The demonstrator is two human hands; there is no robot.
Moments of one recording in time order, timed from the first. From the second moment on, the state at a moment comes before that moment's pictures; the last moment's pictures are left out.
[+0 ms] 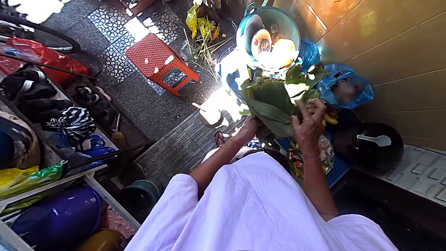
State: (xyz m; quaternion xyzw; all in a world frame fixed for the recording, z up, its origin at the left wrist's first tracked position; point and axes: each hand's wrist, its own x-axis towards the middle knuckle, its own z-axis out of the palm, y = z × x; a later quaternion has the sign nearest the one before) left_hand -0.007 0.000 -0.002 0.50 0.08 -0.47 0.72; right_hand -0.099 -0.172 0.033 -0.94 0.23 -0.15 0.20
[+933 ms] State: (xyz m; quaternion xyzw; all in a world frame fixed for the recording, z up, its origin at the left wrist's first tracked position) left_hand -0.010 0.007 0.003 0.54 0.13 -0.50 0.66; right_hand -0.109 -0.149 0.083 -0.96 0.05 -0.25 0.06
